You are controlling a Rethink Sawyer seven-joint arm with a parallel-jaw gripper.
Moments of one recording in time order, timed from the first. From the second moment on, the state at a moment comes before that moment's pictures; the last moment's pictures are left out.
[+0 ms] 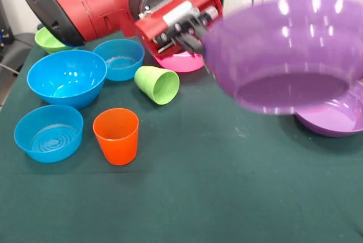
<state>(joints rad) -1.04 -0.14 1.07 1.60 -1.17 -0.82 2.00</state>
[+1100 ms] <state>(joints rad) -0.97 -0.17 0.98 1.60 -1.47 -1.28 2.07</state>
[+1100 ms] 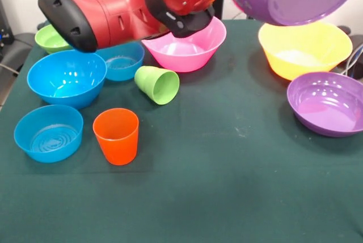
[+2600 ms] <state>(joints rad) -0.97 -0.32 0.97 1.59 -1.60 -1.70 2.07</state>
